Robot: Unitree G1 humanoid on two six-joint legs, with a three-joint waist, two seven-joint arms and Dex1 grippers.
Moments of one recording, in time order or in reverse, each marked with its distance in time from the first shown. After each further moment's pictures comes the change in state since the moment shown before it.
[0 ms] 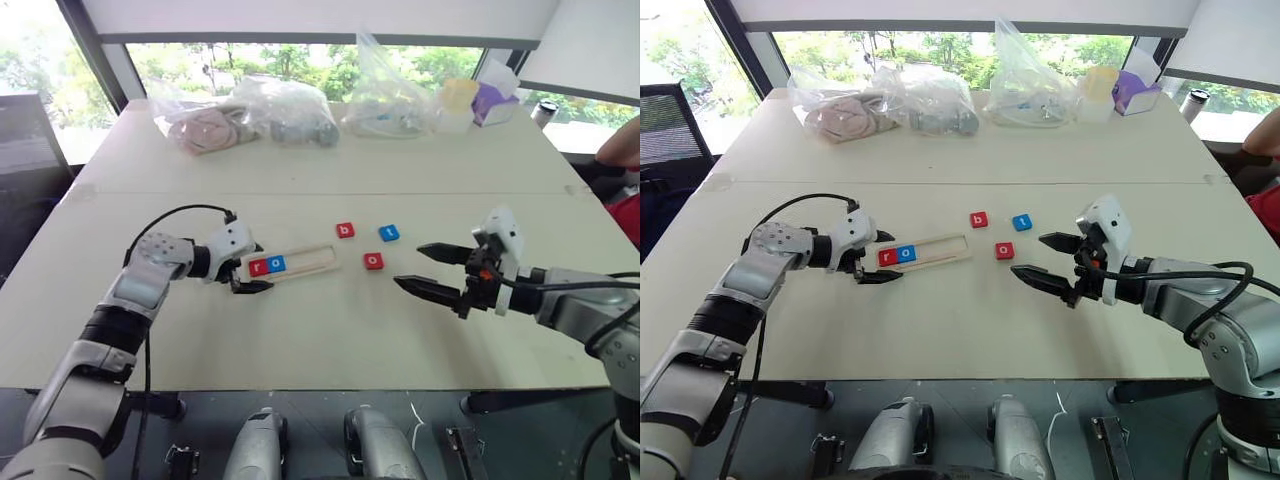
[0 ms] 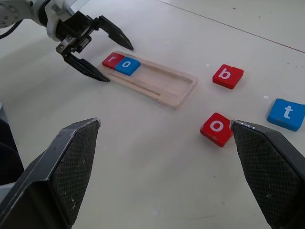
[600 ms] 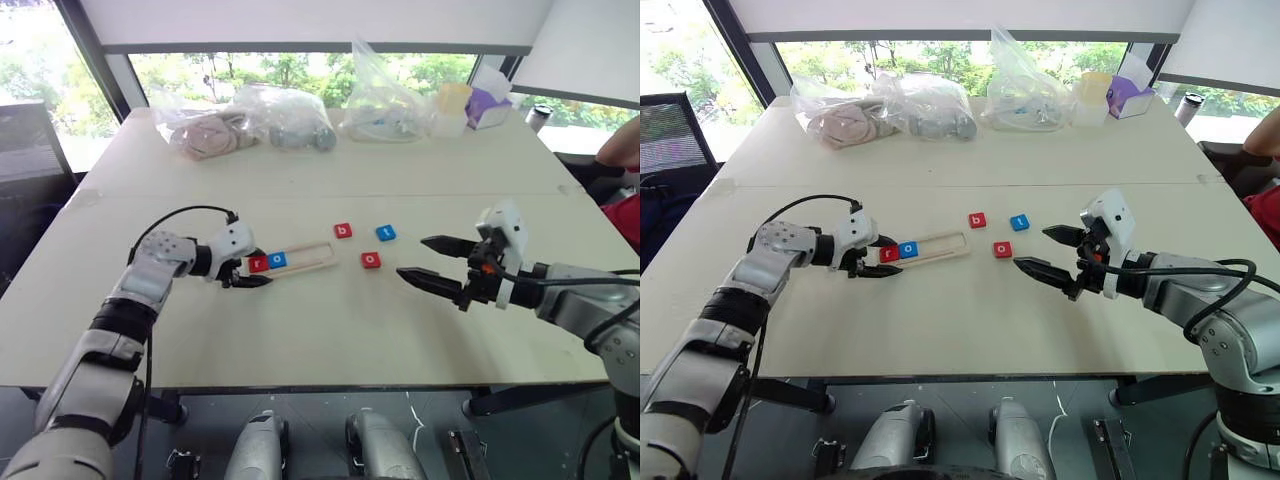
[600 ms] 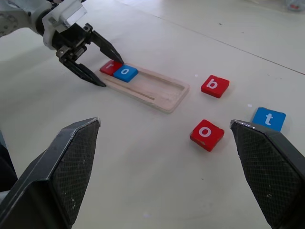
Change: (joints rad) left arm -0.131 -0.027 -0.039 0.276 0.051 -0.233 -0.112; right arm -0.014 -0.004 0.004 0.030 -0.023 -0.046 -0.008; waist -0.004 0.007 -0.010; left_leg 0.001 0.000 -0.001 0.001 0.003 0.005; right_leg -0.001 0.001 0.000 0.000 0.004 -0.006
